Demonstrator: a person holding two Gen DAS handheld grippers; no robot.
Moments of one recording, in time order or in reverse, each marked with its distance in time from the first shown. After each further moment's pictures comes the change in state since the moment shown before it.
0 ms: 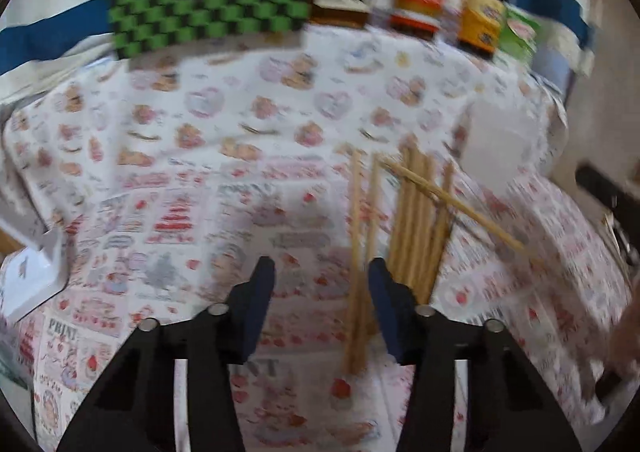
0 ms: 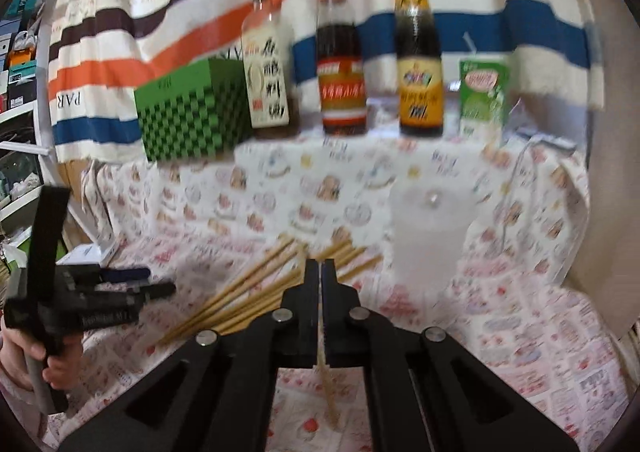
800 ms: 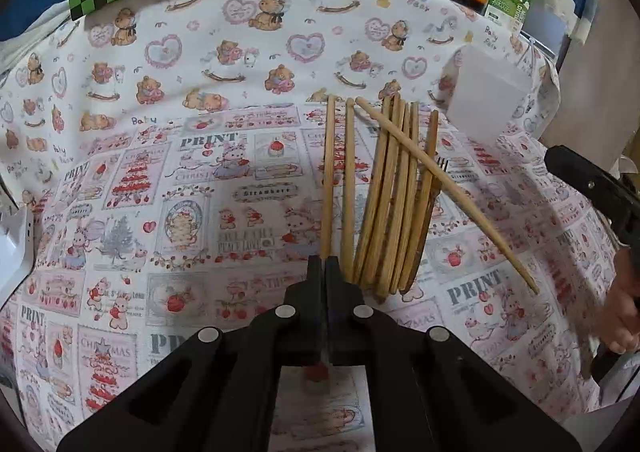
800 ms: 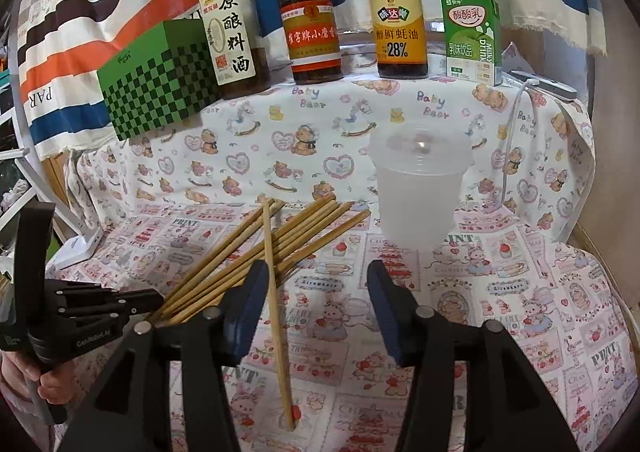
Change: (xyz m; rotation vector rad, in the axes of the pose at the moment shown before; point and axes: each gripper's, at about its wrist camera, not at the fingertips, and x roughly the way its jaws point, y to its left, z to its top) left arm 0.026 -0.003 -0.008 0.010 0.140 -0.072; right arm 0.033 -0.020 -0.010 0.091 0.180 -0.013
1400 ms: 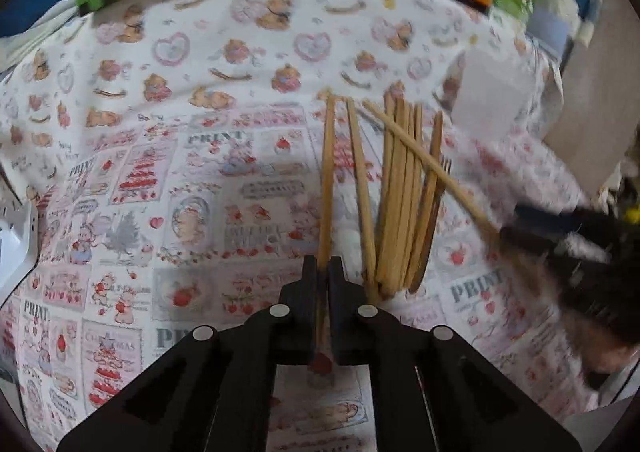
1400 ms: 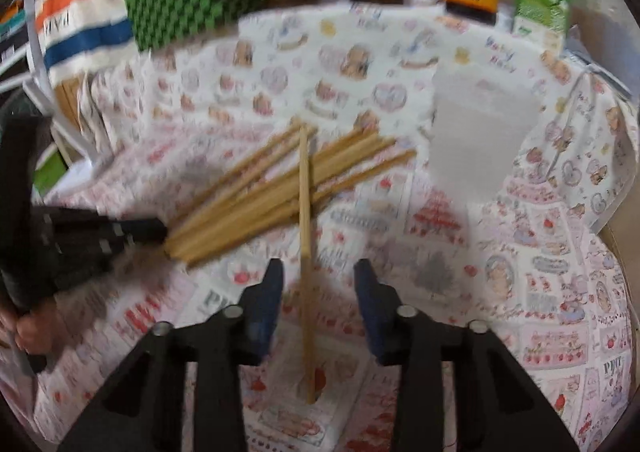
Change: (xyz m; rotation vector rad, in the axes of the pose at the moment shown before) left arm -0.020 0.007 0.005 -0.023 -0.014 -0.011; right arm 0.043 0.026 -0.024 -0.159 0.271 0.074
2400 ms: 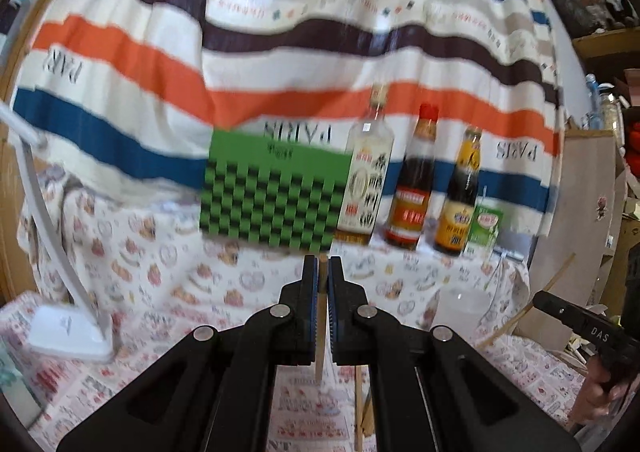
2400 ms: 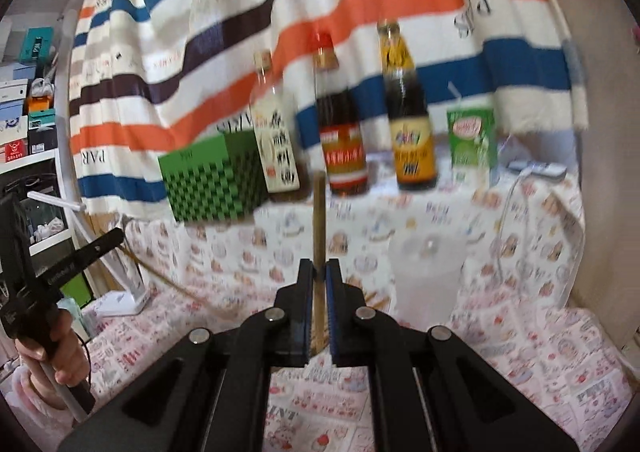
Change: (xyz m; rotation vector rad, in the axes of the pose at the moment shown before) left arm -0.149 0.023 -0.016 -0.098 -0.820 0.030; right arm -0.139 -0.017 -0.001 0.109 -0.645 0.008
